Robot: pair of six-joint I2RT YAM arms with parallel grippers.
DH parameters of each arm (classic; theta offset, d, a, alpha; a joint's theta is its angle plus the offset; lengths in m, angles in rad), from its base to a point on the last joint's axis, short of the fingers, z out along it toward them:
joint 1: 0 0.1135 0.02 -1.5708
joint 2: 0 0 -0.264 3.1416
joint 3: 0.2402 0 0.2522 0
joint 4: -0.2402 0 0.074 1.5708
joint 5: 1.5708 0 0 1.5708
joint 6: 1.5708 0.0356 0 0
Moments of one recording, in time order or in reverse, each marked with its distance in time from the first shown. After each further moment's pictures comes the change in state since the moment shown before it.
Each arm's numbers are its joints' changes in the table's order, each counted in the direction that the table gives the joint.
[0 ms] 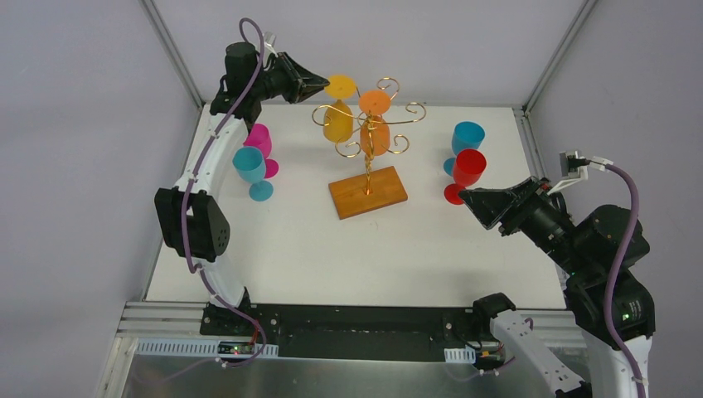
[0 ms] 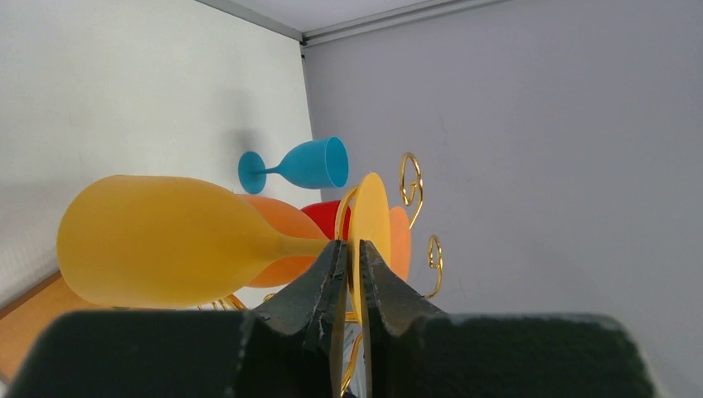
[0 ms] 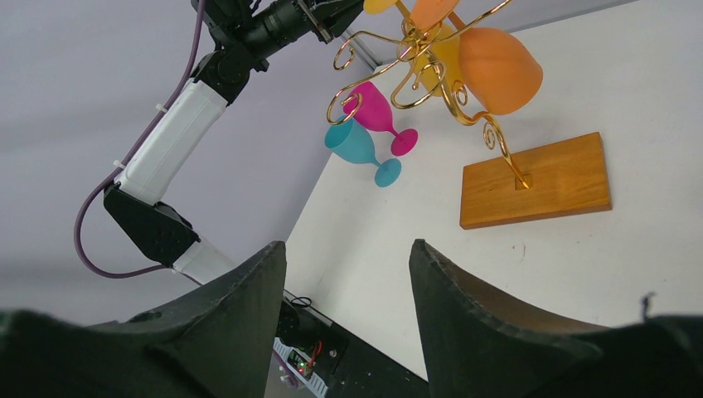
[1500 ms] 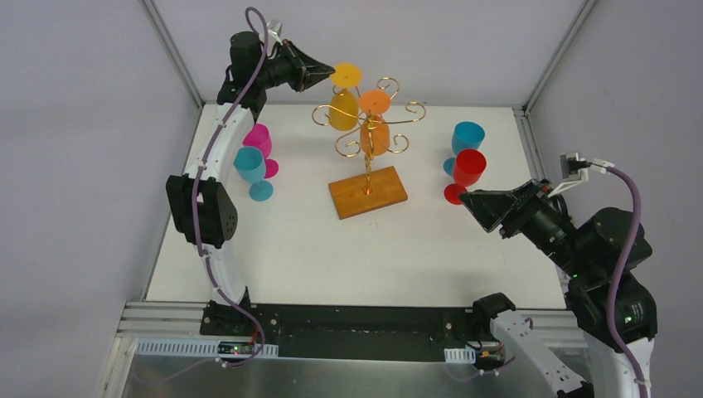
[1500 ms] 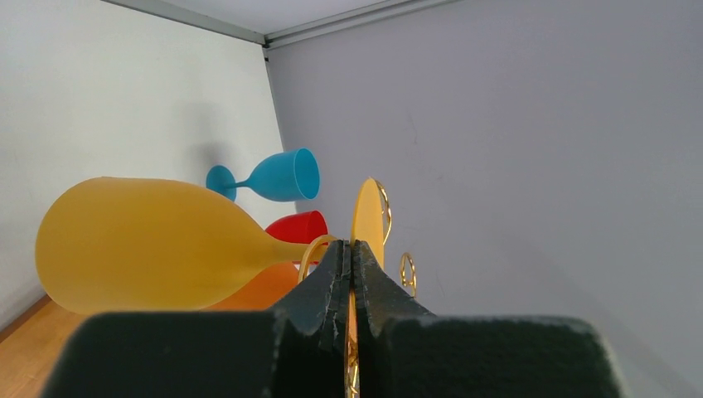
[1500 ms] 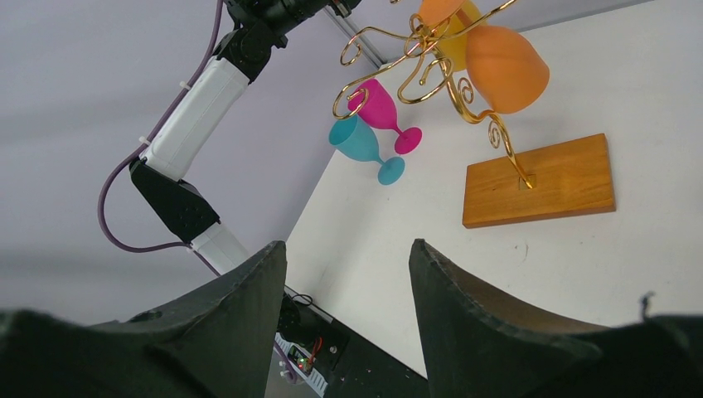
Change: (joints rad) left arm 0.004 0.127 0.143 0.076 0.068 -0.073; right arm 0.014 -0.009 0.000 0.000 0.002 -0.008
